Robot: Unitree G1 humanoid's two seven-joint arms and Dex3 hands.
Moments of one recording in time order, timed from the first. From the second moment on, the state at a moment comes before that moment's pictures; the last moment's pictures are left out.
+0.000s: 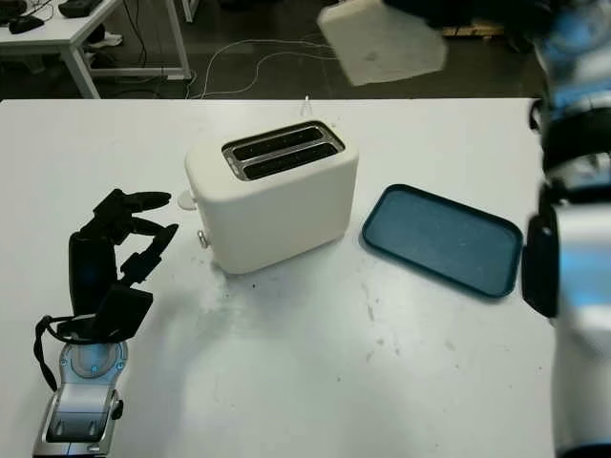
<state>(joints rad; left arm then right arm) 0.02 0.10 0.05 -0.16 0.32 -0.22 0.24 -1.43 -0.55 0.10 1.16 -0.16 -0.38 0.72</state>
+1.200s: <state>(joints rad) 0.02 0.10 0.05 -0.16 0.32 -0.22 0.25 -1.40 -0.39 0.28 1.18 -0.37 -0.41 0.67</state>
